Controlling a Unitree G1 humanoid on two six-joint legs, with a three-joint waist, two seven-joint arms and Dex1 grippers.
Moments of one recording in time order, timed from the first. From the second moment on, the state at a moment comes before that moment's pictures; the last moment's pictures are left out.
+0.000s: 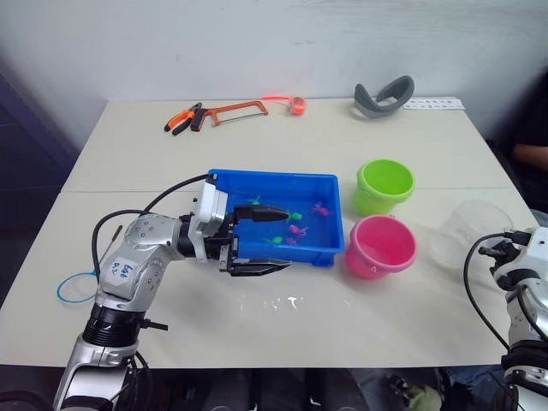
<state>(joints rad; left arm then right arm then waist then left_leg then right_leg) -0.47 0.51 -0.05 -0.20 -0.57 0.36 -1.14 -0.32 -0.60 -0.56 0.65 0.31 0.07 0.33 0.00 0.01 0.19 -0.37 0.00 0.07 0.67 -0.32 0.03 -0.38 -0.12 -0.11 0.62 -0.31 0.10</state>
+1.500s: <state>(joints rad) 0.27 0.51 0.80 -0.13 -0.50 0.13 -0.61 0.05 -0.65 -0.24 -0.52 0.69 0.15 0.97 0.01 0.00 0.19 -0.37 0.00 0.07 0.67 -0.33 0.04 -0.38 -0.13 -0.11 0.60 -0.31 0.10</state>
